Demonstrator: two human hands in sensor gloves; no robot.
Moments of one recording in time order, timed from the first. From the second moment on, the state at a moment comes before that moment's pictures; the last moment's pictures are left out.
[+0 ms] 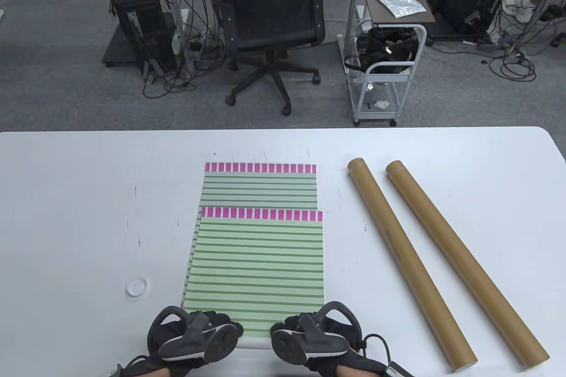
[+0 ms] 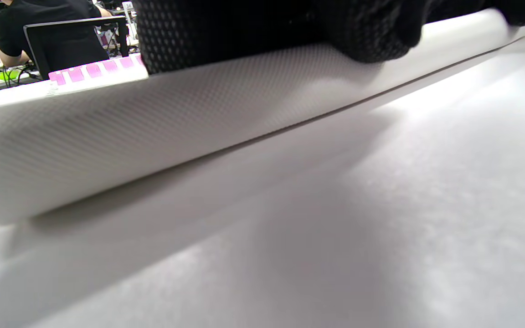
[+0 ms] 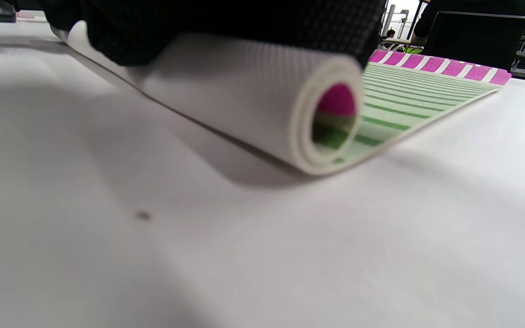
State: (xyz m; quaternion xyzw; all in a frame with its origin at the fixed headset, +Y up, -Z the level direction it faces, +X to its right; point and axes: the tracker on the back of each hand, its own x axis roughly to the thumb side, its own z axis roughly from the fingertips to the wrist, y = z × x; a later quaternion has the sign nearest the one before) left_hand -0.176 -0.764 -0.232 -0.09 -0.28 -0.09 0.95; right_hand 0.022 -0.771 -0.233 -0.37 -0.06 -0.93 0.06
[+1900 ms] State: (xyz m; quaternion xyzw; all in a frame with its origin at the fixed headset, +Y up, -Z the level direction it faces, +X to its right) left_hand -0.167 -0.758 -0.216 -0.02 -0.30 -0.16 0.94; right_hand 0.024 -0.763 -0.240 -0.36 -0.02 -0.93 0.08
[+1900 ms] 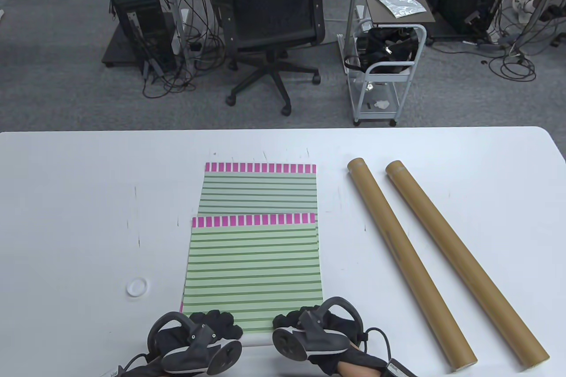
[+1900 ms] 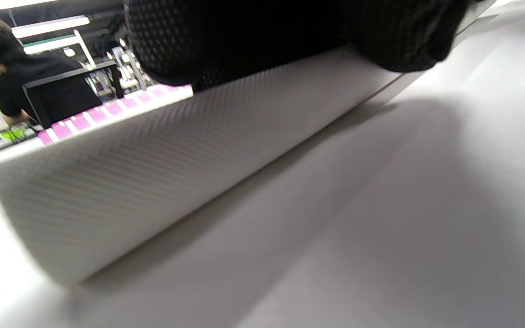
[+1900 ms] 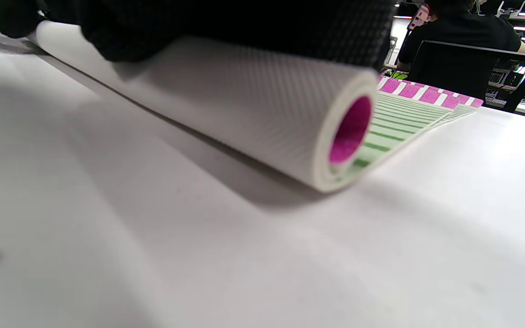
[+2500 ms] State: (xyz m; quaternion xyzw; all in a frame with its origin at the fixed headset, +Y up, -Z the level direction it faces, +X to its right) left_hand -0.180 -0.762 -0.231 -0.06 -0.27 -0.11 0.95; right_hand 0.027 -0.763 -0.235 -0.37 0.01 -0.92 0.11
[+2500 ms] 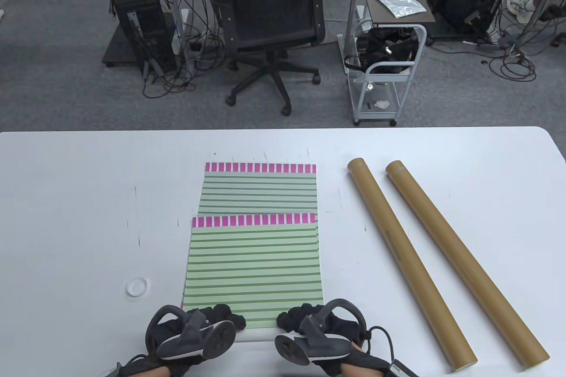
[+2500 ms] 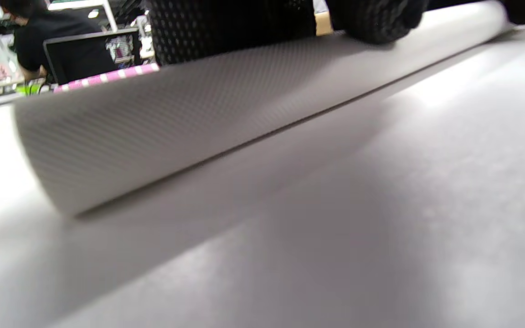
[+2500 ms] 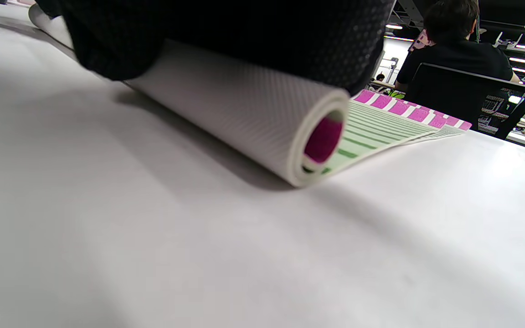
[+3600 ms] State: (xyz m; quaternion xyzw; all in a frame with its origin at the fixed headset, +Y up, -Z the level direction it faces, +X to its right) left_hand -0.177 -0.761 -0.229 -0.06 -0.27 -0.11 0.95; right_hand 0.031 -0.759 -0.238 -0.36 -0.03 -0.93 0.08
